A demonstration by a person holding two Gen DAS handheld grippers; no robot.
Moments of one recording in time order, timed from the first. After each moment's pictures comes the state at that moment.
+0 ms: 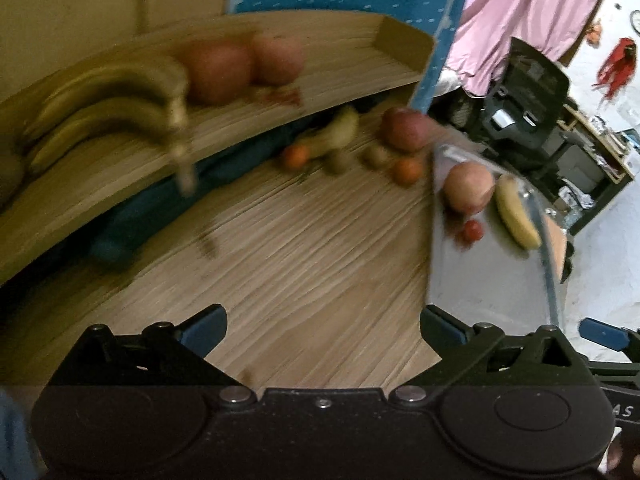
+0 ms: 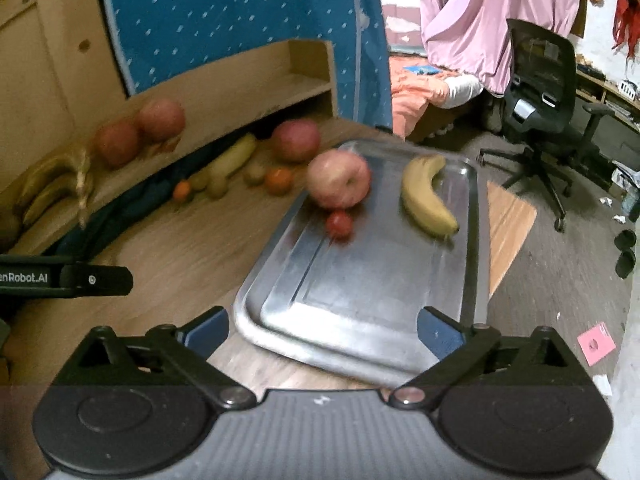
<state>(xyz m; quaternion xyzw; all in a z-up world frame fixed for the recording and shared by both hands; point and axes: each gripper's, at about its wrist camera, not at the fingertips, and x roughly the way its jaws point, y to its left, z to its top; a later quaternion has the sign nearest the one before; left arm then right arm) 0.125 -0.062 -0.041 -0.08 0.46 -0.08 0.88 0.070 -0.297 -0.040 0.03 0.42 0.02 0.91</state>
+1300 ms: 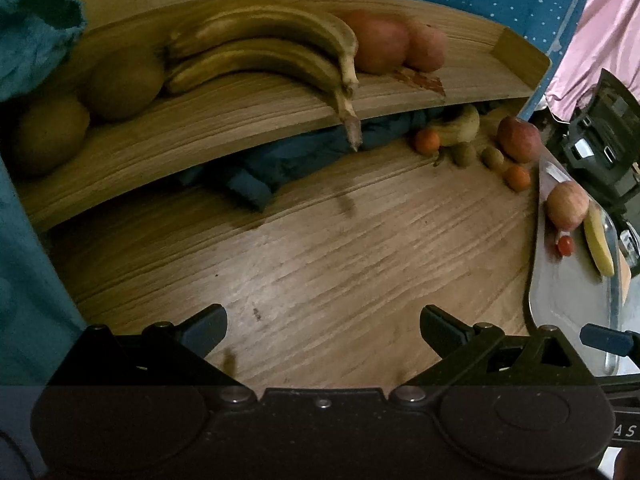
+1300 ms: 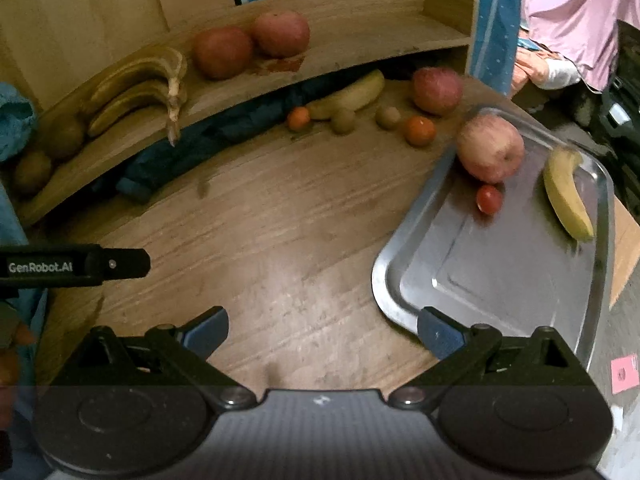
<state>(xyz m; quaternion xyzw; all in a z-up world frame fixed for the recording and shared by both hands) 0.112 -0.002 -0.054 -0.12 0.49 0.04 0.86 0.103 -0.218 -0.054 -0.03 0.49 0.15 0.86</state>
